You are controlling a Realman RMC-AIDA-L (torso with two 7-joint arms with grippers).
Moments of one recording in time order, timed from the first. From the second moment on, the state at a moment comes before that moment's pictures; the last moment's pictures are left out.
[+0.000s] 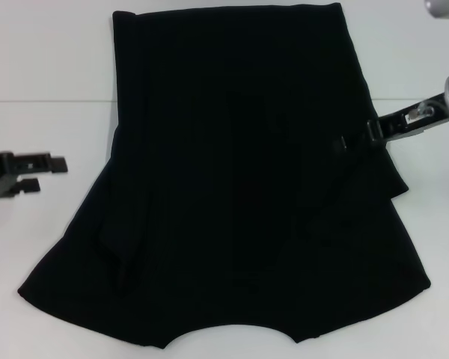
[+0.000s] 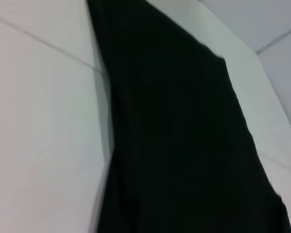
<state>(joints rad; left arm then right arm) -0.57 -2.00 0.33 0.95 2.41 1.60 -2.43 0.91 1.99 -0.84 -0.81 -2.54 -1.34 2.48</state>
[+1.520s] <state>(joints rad) -0.53 -2.04 0.40 0.93 2.65 1.65 -2.43 0.86 1.96 -0.68 -0.81 -2.48 -1.40 2.50</state>
